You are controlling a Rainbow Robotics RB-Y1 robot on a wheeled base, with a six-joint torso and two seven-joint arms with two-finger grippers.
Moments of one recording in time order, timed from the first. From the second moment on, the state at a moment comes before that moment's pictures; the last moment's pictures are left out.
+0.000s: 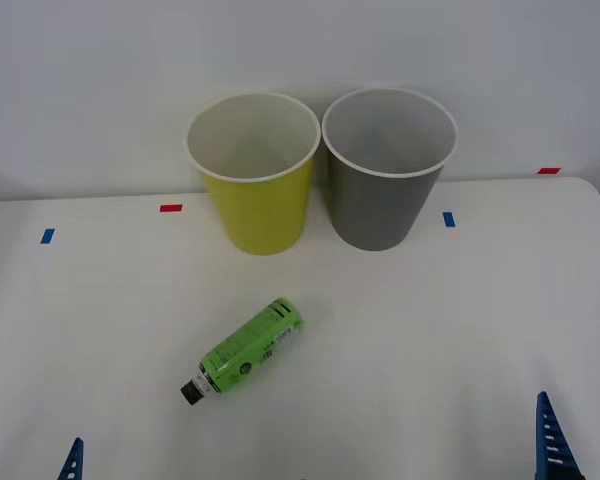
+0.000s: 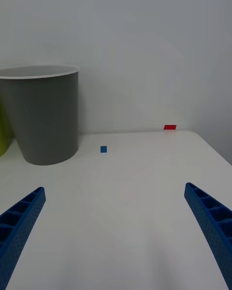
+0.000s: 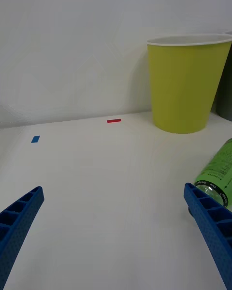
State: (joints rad) right arm 1.13 -0.33 0.16 -2.22 -0.23 -0.56 1.58; left arm 1.18 0.51 -0.17 -2.14 0.31 -0.65 -1.62
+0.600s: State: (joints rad) right arm 1.13 -0.33 0.16 -2.22 -0.23 -0.56 1.58; left arm 1.18 0.51 -0.17 -2.14 0.31 -0.65 -1.62
